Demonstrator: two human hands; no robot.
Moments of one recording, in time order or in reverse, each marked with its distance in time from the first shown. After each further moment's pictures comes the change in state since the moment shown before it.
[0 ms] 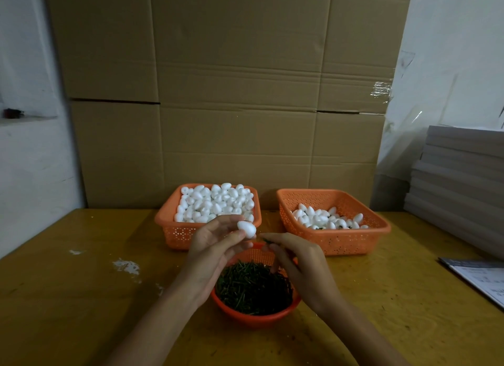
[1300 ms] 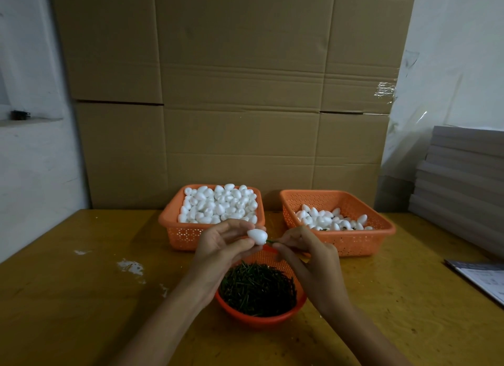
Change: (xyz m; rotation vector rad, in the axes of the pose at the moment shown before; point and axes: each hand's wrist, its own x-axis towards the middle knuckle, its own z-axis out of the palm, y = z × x) left_hand -0.003 0.002 0.004 0.129 -0.091 0.014; right_hand -0.001 -0.006 -0.002 0.080 0.187 -0.048
